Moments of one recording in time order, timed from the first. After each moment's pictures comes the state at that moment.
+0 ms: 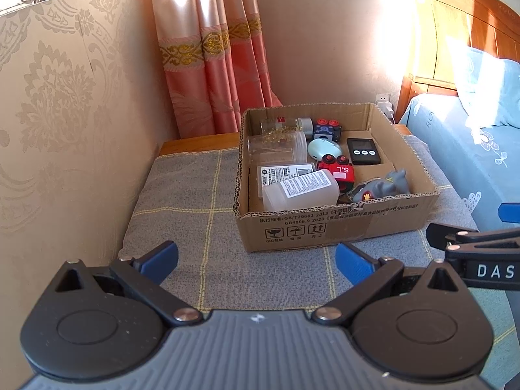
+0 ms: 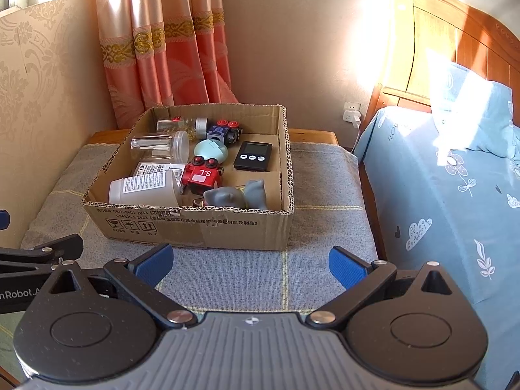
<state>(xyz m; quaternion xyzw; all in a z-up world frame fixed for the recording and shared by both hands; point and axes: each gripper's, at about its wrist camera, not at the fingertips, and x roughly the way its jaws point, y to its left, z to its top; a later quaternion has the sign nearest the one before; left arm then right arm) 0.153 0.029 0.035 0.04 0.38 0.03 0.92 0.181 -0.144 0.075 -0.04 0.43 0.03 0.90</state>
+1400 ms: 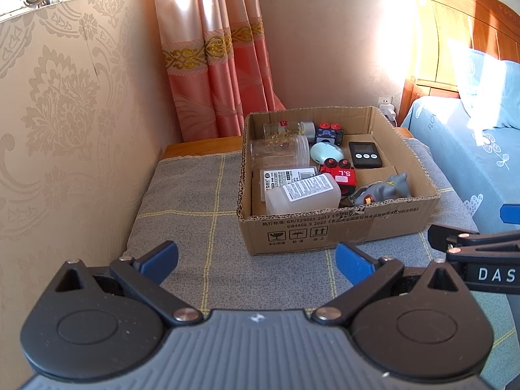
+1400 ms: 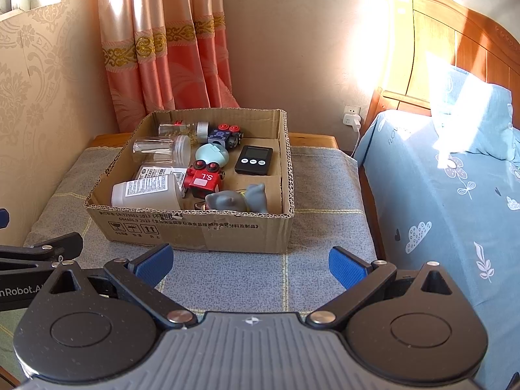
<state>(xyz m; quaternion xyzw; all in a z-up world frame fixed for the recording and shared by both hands) 0.151 0.029 0.037 0.04 0.38 0.03 0.92 0.179 -0.143 0.077 -0.04 0.42 0.03 0.91</state>
